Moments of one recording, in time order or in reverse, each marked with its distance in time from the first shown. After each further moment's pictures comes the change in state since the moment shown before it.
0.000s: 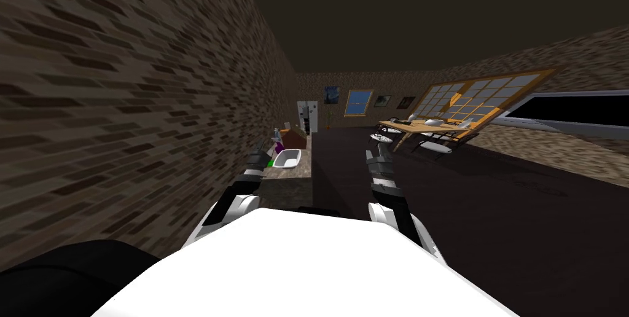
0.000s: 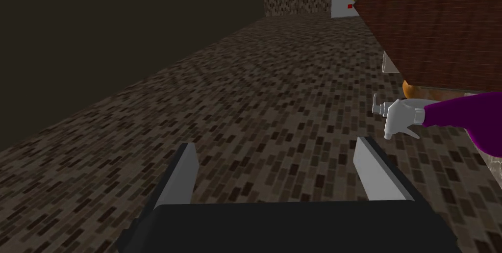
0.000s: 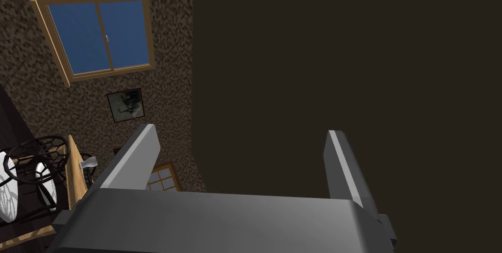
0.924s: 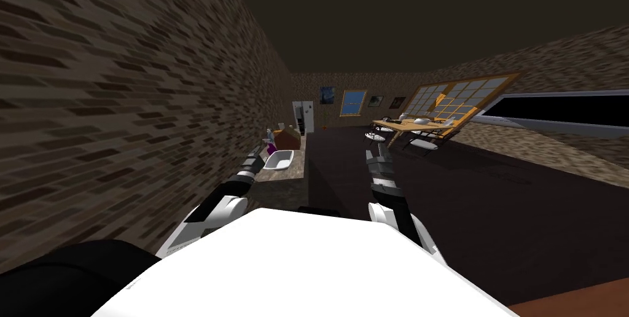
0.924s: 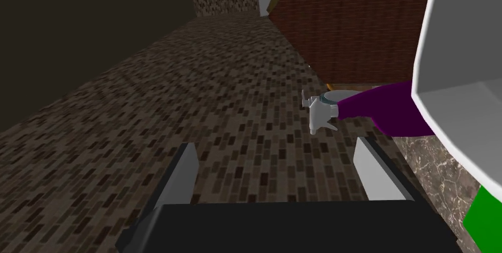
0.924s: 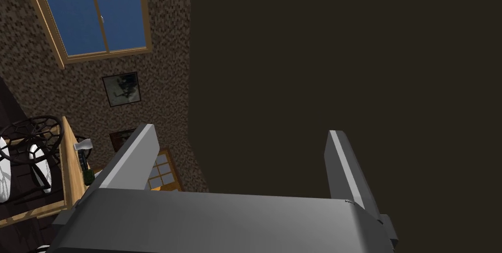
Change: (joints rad) left arm 0.041 0.048 0.135 -0.019 0.095 0.268 0.033; right arm 0.000 0.000 0.000 0.000 0.000 0.000 0.000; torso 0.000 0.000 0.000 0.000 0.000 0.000
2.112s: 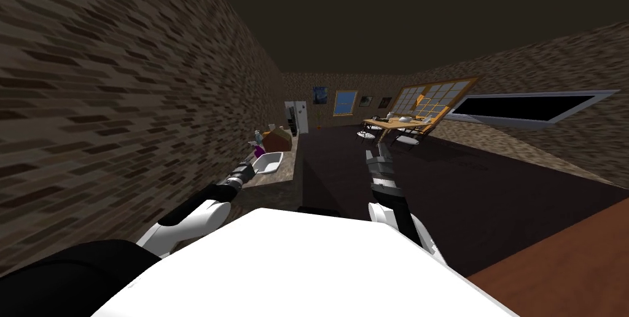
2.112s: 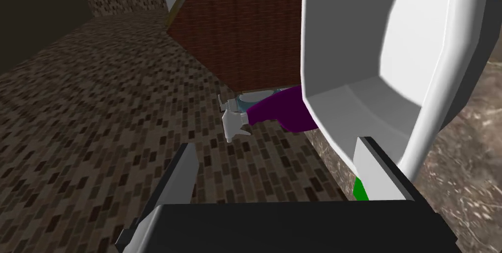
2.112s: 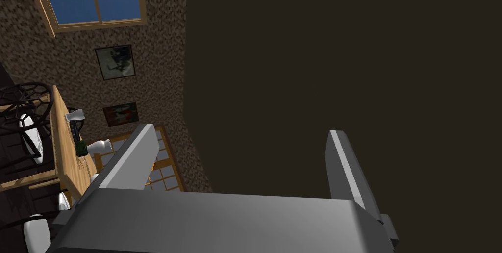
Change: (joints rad) left arm 0.063 0.030 0.165 -0.014 0.126 0.335 0.036; right arm 0.000 0.000 0.000 0.000 0.000 0.000 0.000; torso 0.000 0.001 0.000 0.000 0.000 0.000
